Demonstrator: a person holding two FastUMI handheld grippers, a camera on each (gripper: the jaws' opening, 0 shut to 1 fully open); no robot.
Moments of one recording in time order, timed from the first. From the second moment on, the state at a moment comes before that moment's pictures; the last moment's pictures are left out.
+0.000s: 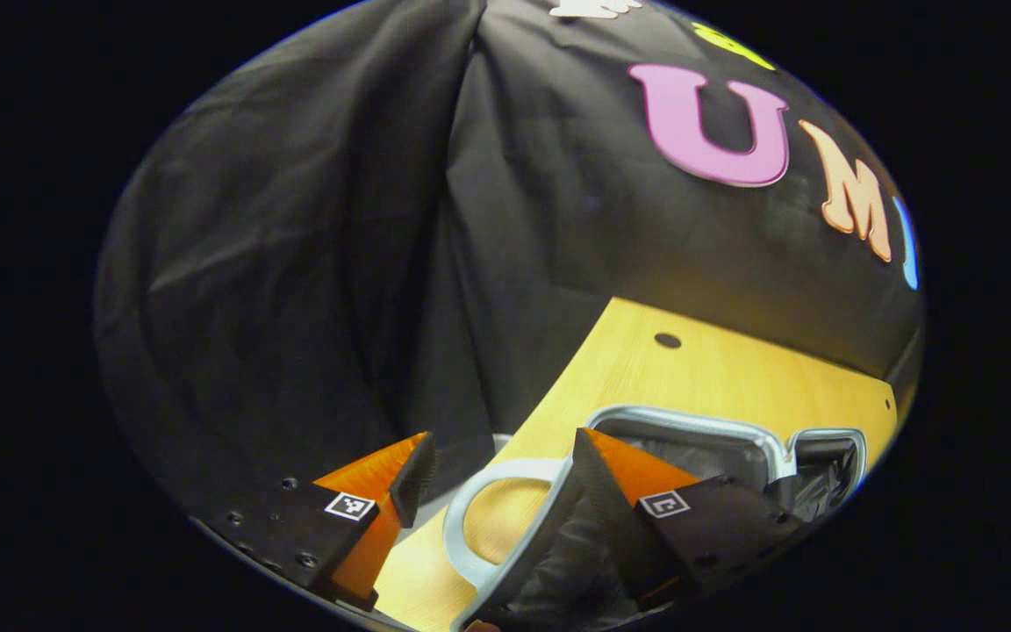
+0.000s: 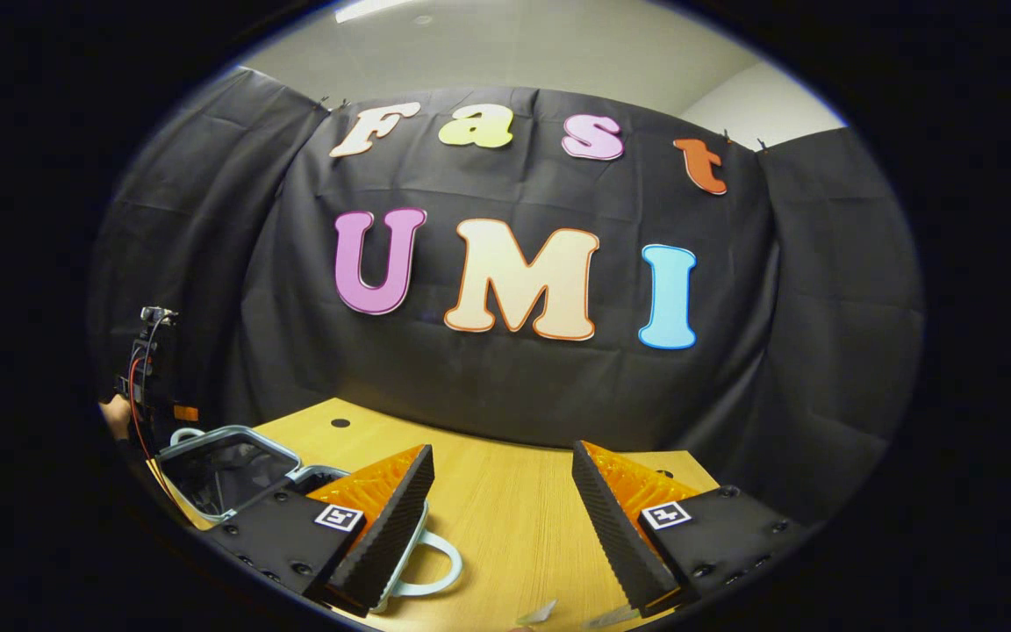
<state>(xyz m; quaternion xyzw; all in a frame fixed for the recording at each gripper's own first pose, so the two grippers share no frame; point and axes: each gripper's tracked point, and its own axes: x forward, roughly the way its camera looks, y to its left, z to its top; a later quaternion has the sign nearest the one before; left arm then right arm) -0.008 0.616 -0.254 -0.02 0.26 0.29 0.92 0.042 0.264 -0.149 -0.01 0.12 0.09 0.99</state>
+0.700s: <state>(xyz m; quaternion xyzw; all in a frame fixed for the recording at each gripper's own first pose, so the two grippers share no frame) 0.017 0.376 -0.085 0.03 0.09 0.20 0.97 0.057 0.155 -0.108 0.03 0.05 0.08 1.00</state>
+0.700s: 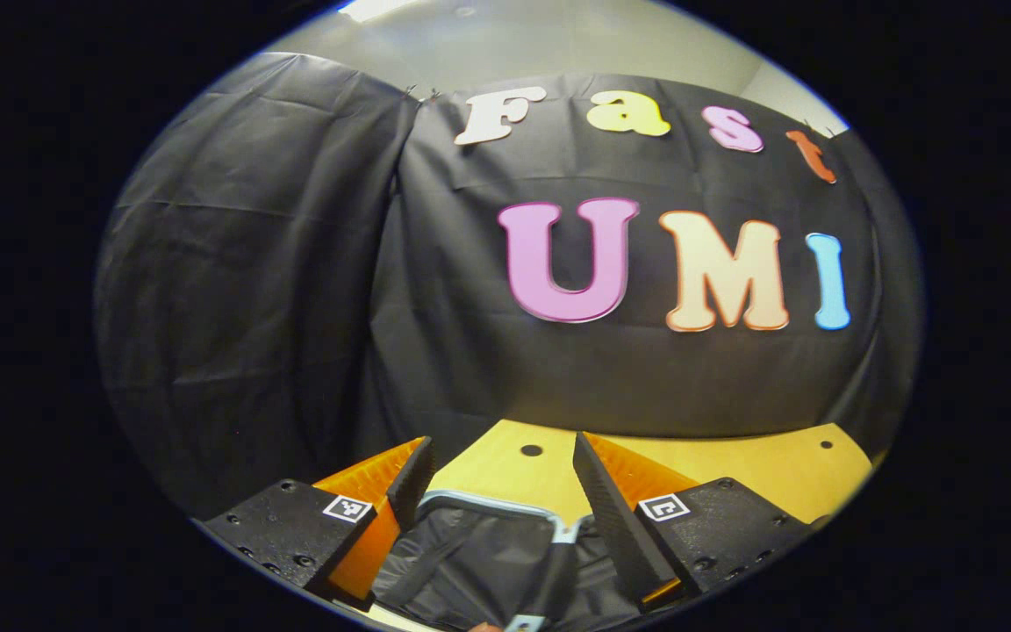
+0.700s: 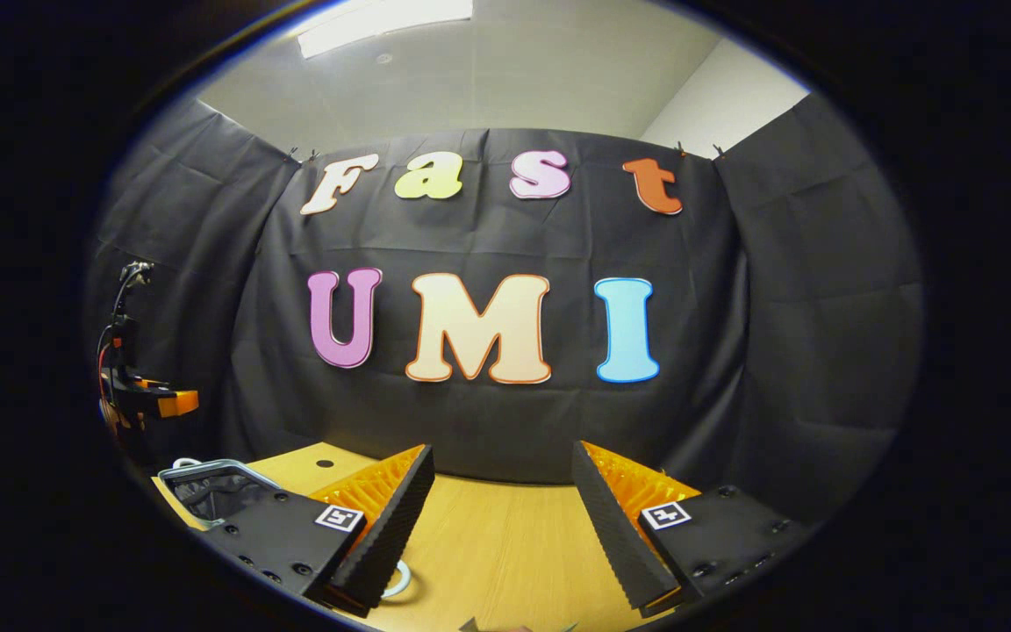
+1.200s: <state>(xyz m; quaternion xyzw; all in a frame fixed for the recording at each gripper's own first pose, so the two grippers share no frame) 0.028 0.223 -0.075 0.03 0.09 0.10 0.99 0.048 0.106 -0.106 0.04 0.04 0.08 1.00</state>
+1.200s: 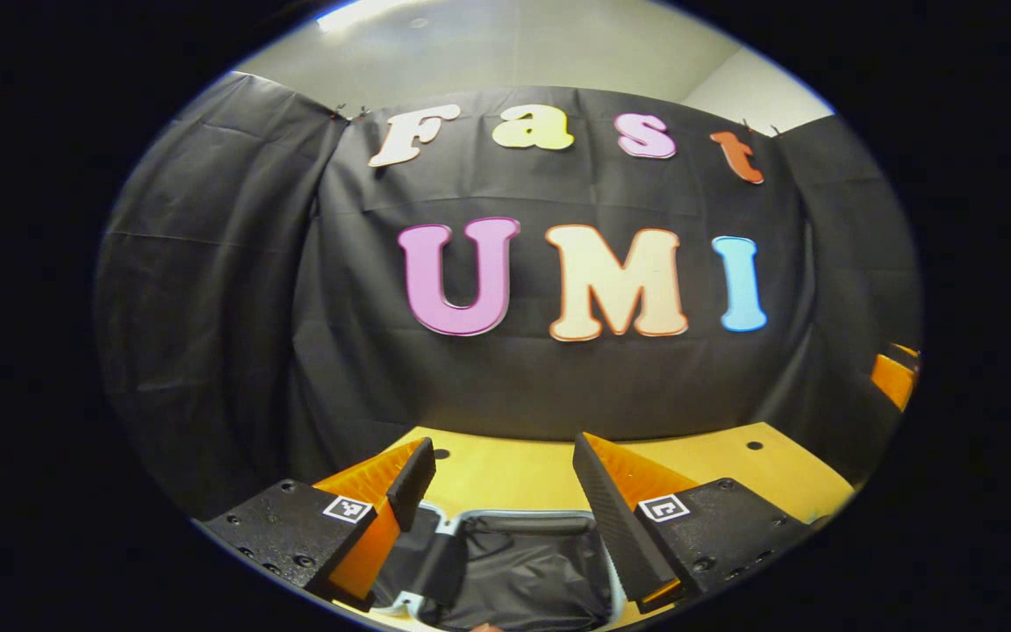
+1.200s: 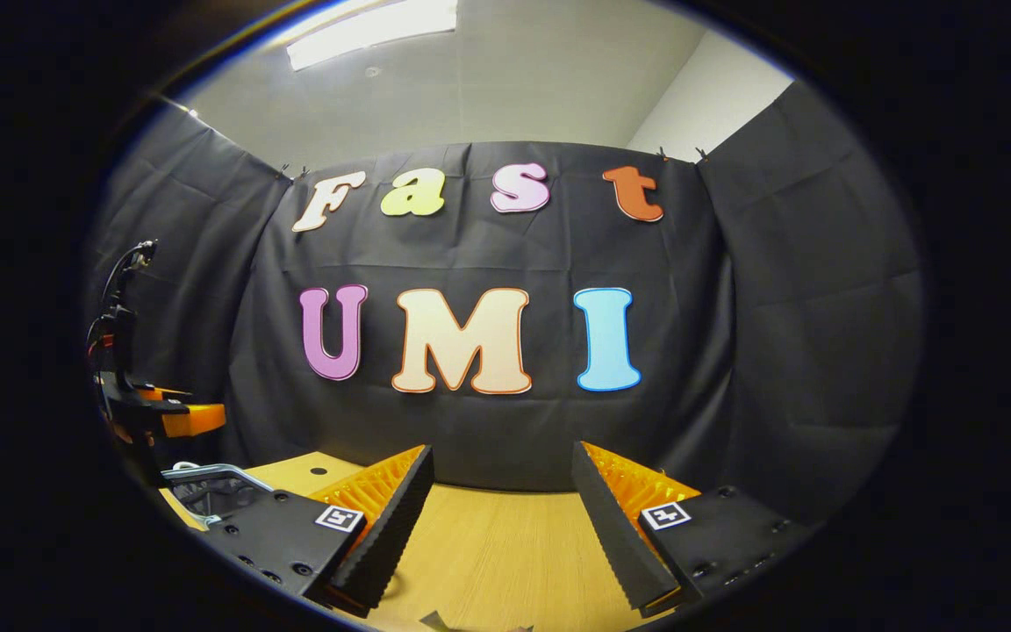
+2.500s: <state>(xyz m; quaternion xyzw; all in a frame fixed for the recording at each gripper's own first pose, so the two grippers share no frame) -0.033 -0.034 -0.289 -0.01 0.31 -0.13 0.94 -0.009 -0.008 -0.155 0.01 0.09 0.06 0.99</state>
